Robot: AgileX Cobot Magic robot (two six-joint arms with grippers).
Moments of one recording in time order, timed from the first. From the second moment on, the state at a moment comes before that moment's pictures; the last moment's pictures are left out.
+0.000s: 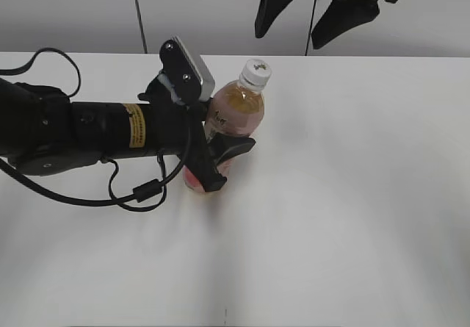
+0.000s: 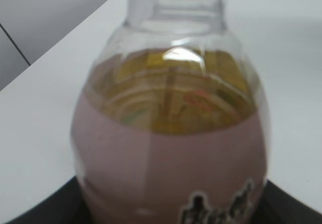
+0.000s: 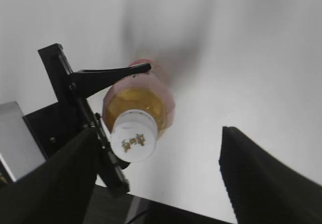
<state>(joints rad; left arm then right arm) -0.51 1.89 -0.86 0.81 -0.65 -0.31 0.51 1.81 -1.78 0.21 1.21 0.26</state>
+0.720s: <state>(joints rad) -0.51 1.89 -0.86 0.81 -0.67 -0.31 0.51 1.90 -1.78 0.40 1.22 0.52</state>
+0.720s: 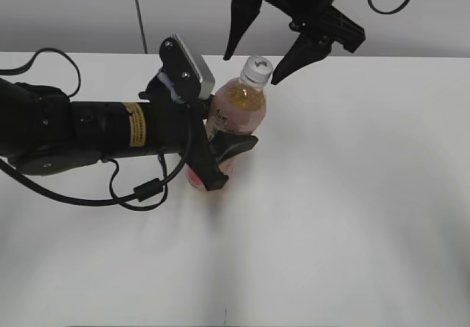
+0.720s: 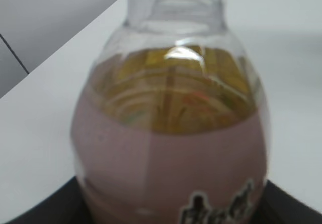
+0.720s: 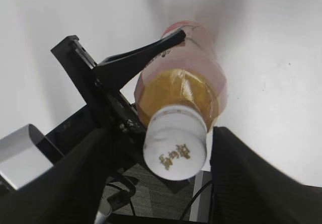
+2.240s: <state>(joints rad) -0.50 1.89 -0.86 0.78 -0.67 -0.32 0.51 1.90 -1.78 0.36 1.16 -1.46</state>
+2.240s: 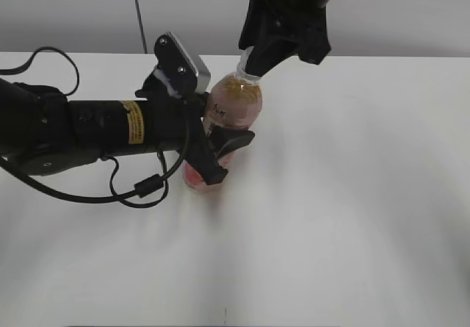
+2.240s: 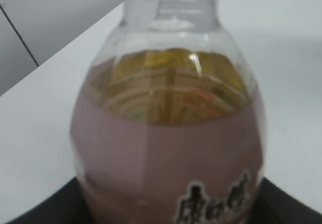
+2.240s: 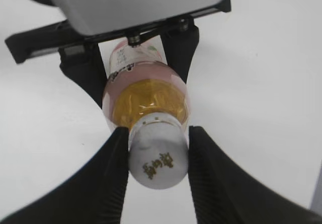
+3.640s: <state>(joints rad) -0.51 1.89 -0.86 0.63 -0.78 -0.31 0.47 1.82 -1.78 0.35 1.09 -1.94</state>
